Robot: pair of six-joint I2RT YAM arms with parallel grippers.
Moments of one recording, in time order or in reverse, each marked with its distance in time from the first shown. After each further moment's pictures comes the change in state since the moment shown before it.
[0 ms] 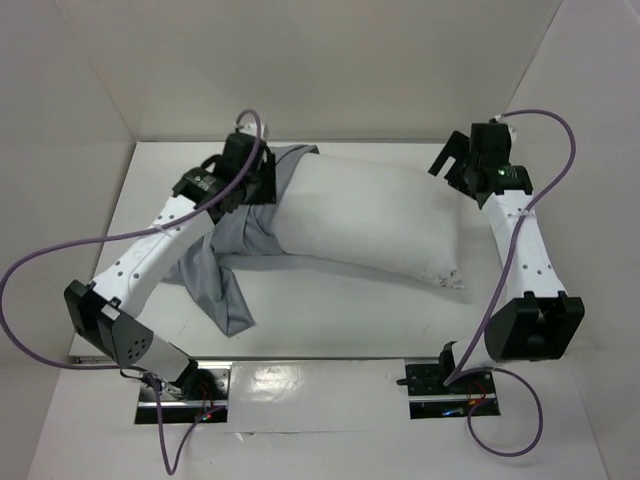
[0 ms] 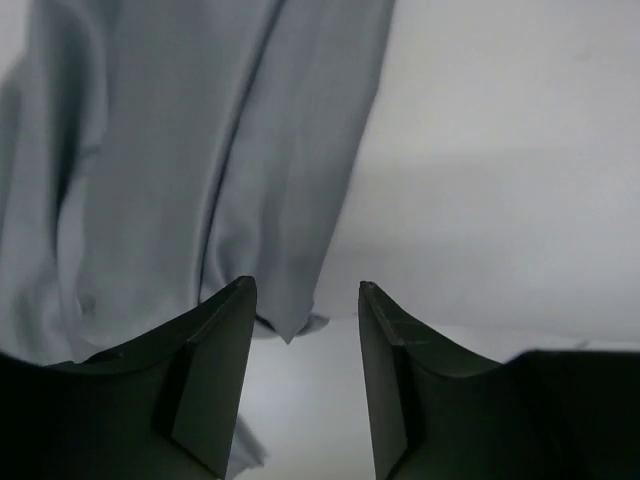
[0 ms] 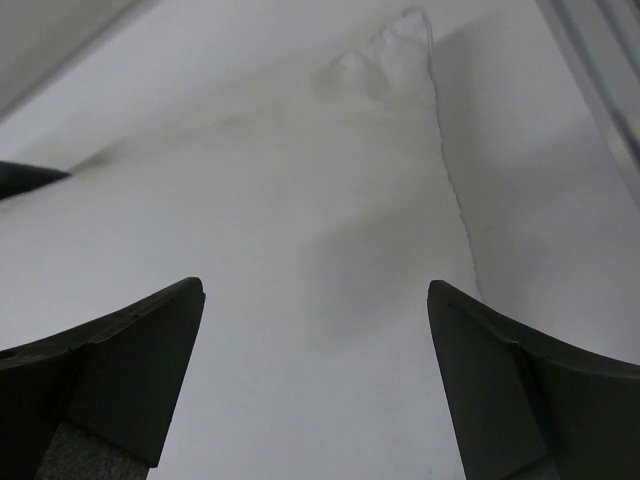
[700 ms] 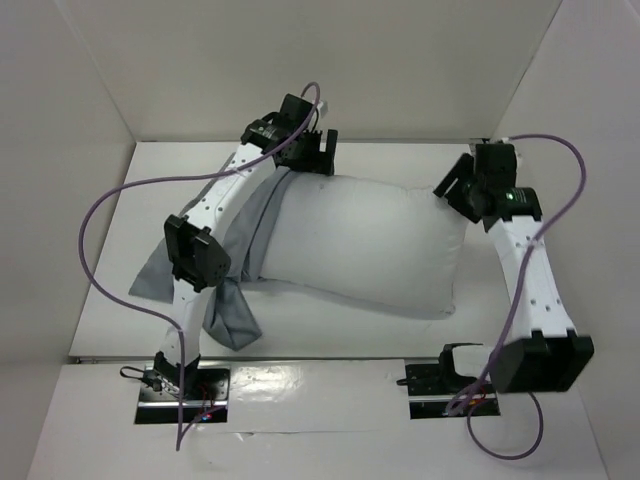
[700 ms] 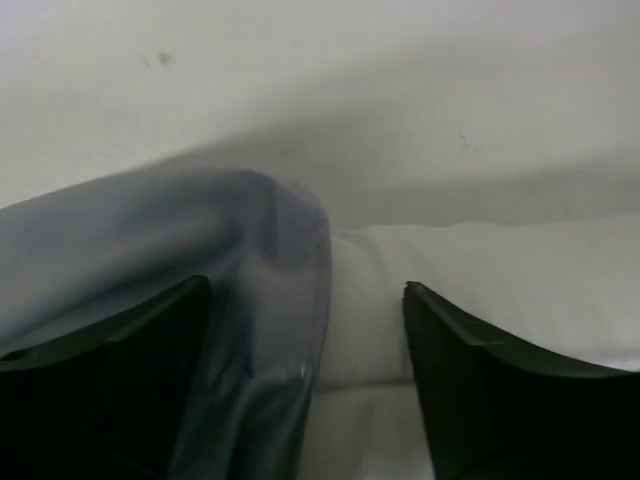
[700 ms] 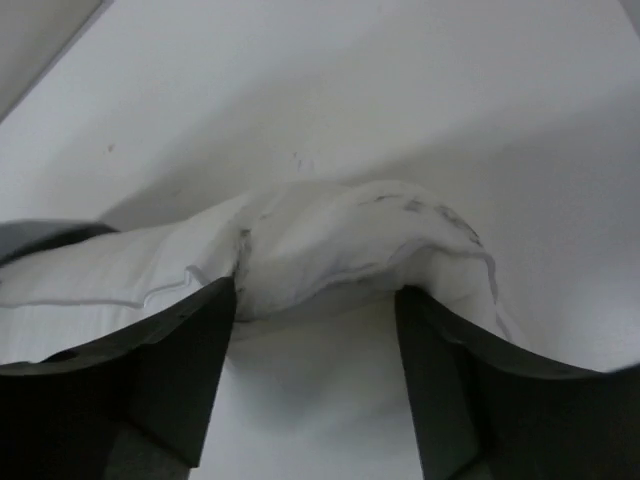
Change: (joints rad) left arm 0.007 0.683 0.730 -0.203 0.331 0.090; right arm 0.015 -0.259 -0.169 -0.162 -0.065 0.134
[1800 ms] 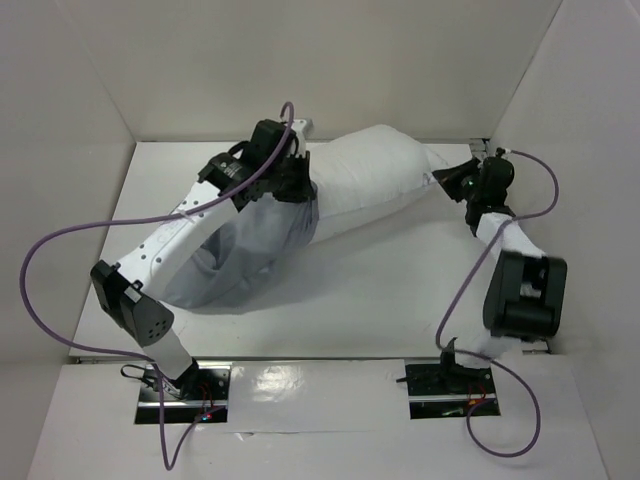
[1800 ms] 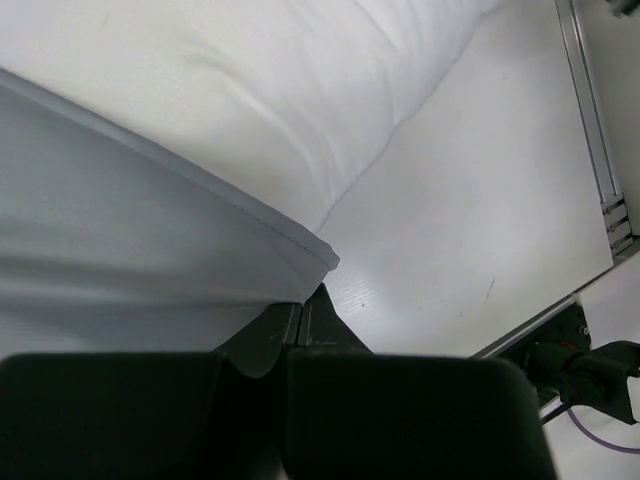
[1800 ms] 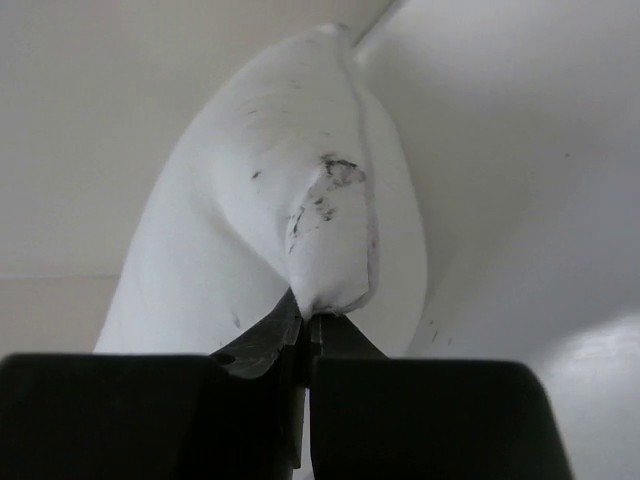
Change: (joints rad) left arm -0.108 -0.522 -0.605 0.177 0.003 -0.138; right arm -0.222 0.472 -0.348 1.210 -0.467 0.266
